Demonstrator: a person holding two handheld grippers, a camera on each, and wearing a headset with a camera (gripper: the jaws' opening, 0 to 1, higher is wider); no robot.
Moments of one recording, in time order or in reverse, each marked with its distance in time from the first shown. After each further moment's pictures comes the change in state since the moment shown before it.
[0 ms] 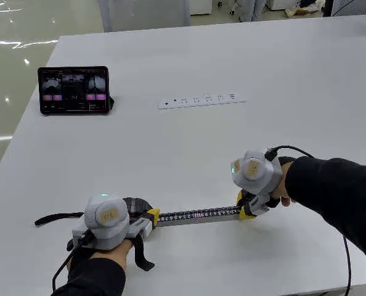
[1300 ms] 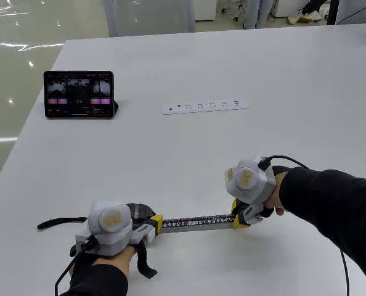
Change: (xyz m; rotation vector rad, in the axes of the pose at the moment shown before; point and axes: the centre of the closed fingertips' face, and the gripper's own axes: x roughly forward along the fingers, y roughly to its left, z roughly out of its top) left arm 0.001 0.001 -0.001 -0.009 0.008 -0.007; right arm 0.008 0.001 0.020 -0.008 -0.001 -0.001
